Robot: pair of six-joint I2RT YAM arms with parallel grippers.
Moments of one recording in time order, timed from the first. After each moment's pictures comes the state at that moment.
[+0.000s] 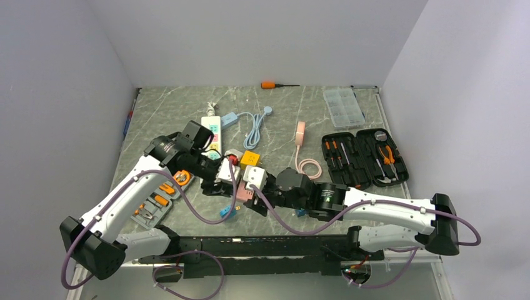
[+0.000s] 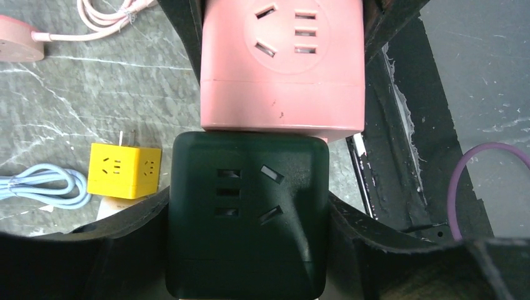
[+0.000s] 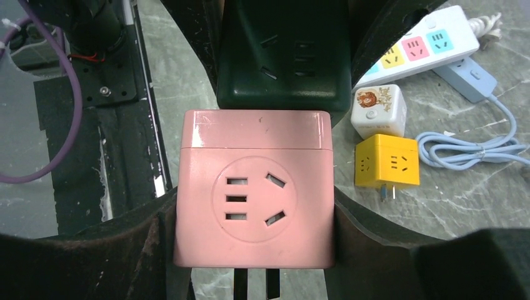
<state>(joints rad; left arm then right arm) -0.54 1.16 1.16 -1.12 0.80 1.13 1.28 1.12 0.89 -0.17 0.04 -0.16</state>
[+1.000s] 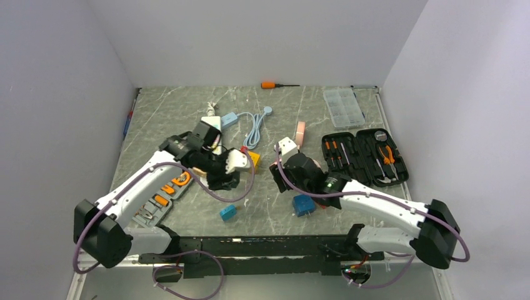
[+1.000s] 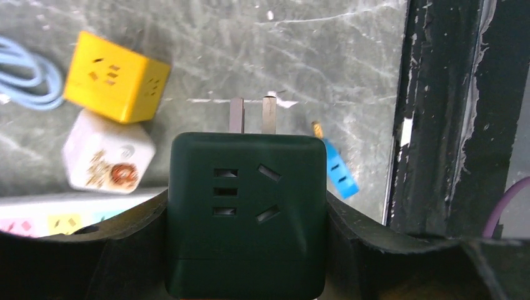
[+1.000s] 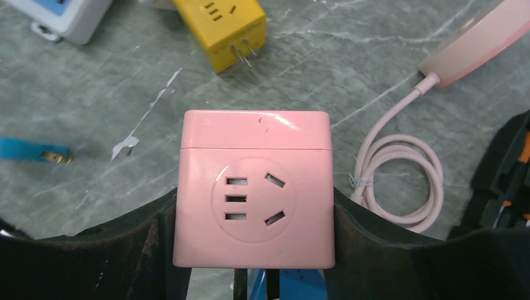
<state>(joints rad) -0.51 1.24 1.12 -0.97 0.57 0.88 0.97 1.10 0.74 -0.26 0.30 0.15</state>
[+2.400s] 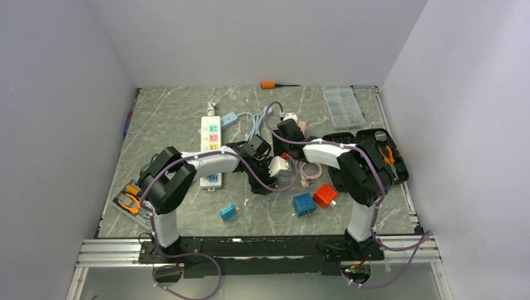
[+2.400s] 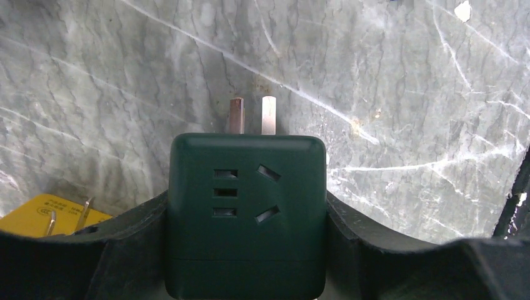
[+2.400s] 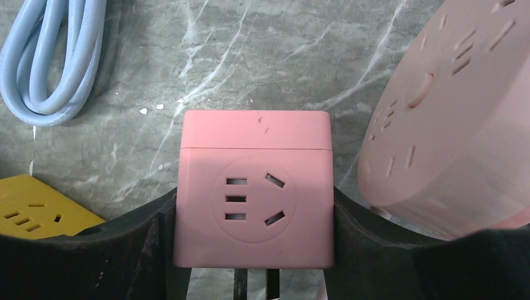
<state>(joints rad) -0.80 1.84 1.15 -0.44 0.43 0.53 0.57 1.85 1.07 -0.04 0.23 0.33</state>
